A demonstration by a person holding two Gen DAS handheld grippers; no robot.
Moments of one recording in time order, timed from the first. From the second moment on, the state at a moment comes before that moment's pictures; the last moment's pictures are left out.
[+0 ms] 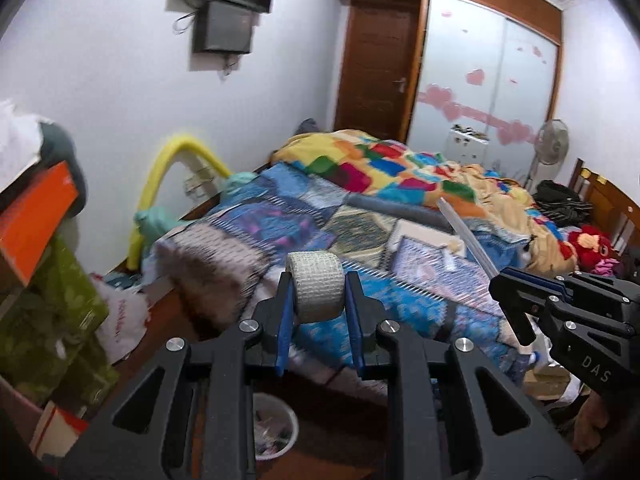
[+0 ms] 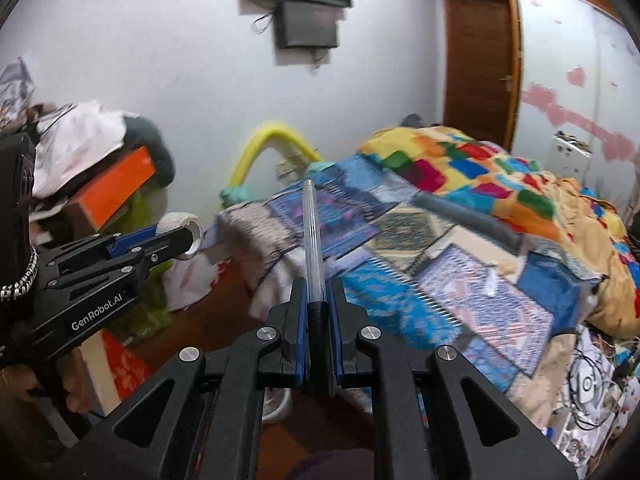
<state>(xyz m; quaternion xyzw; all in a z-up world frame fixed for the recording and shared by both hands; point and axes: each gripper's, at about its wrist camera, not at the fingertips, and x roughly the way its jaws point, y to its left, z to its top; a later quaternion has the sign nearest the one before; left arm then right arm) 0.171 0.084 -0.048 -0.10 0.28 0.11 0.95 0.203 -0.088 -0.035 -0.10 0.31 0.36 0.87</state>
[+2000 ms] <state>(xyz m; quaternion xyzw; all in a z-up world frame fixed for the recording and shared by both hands) 0.146 0.185 -0.238 -0.23 0.48 0.18 0.83 0.217 0.044 -0.188 -0.19 0.52 0.42 0.72</state>
